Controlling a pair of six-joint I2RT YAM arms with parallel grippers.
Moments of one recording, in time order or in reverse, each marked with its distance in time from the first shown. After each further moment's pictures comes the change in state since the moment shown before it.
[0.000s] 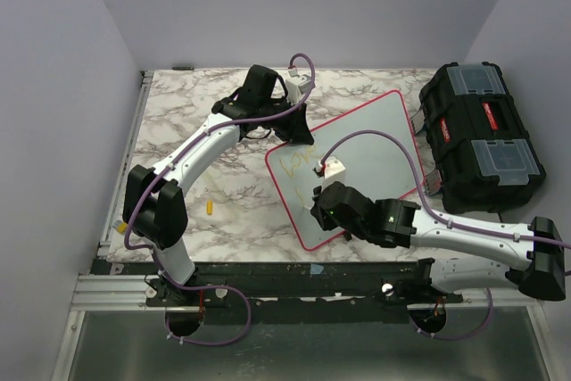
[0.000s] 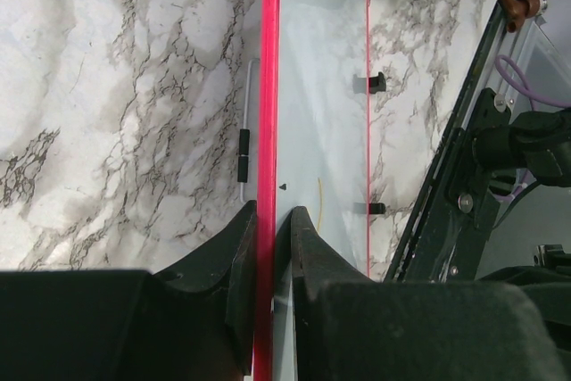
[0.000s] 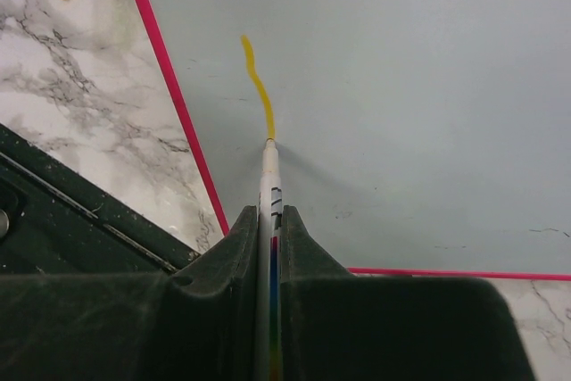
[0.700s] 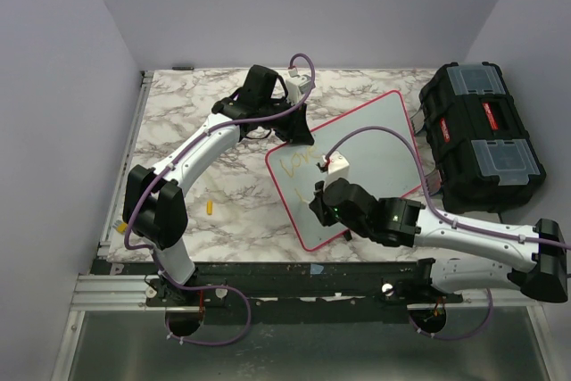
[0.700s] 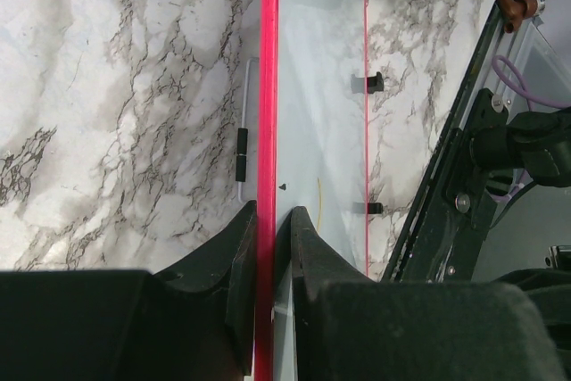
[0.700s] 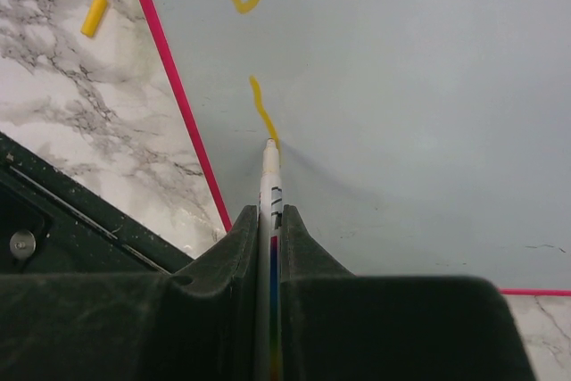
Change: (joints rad) left arm -0.001 0.000 0.000 -0.002 0.001 -0.006; right arm 0.000 -0.032 0.010 0.023 0.009 0.006
